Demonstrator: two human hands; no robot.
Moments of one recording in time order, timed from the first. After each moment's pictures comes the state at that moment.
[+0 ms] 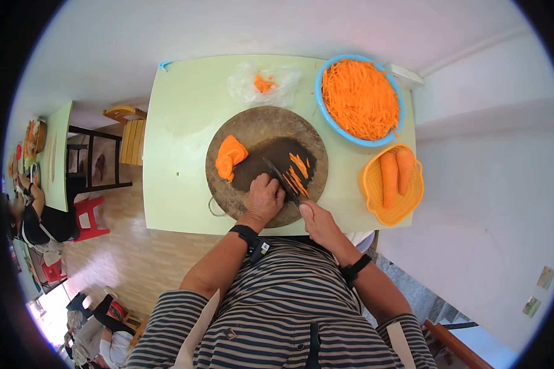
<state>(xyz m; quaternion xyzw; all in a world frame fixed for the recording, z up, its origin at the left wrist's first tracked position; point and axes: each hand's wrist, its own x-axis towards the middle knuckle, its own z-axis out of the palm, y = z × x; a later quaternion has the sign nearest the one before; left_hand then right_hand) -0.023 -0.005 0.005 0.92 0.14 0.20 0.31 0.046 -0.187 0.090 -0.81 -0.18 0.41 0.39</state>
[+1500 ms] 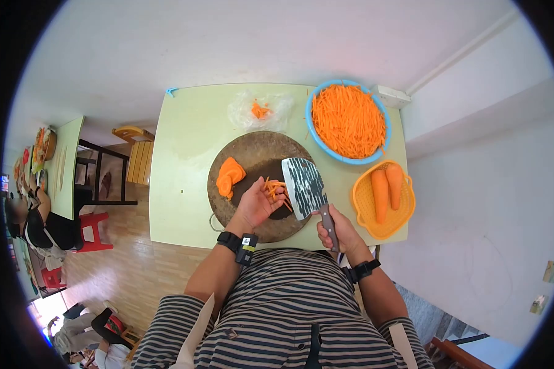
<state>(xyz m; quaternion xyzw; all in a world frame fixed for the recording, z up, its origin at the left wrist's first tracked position) 0.002 0.031 0.037 0.12 0.27 -0.04 0.95 0.098 -0.230 0.104 -0.47 0.13 0.61 0.63</state>
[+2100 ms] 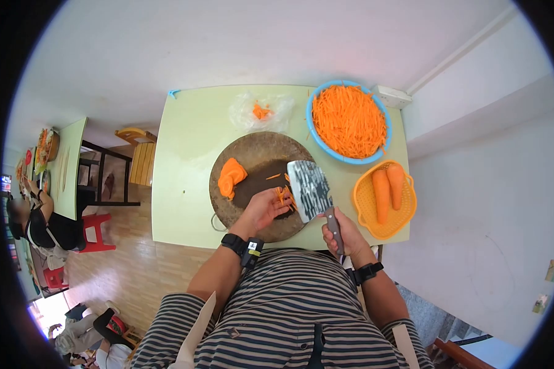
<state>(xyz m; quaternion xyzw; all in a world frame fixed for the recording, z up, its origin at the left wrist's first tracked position) 0.004 0.013 0.046 0.24 0.35 -0.09 0.90 0.097 -0.245 0.101 -0.46 0.15 0.61 0.63</state>
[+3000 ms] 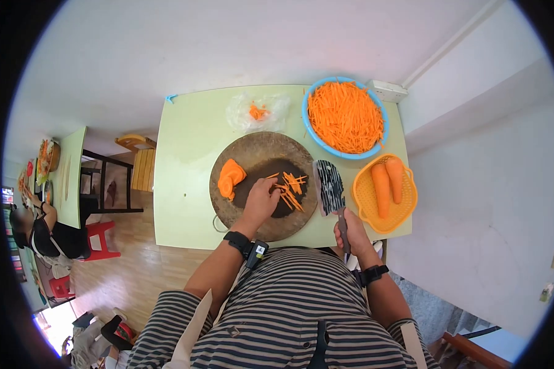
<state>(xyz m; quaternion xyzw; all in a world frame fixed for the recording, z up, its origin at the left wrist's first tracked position) 0.008 0.015 0.061 0.86 0.22 0.05 0.46 0.086 -0.269 0.091 -0.64 0.11 0.46 0.60</state>
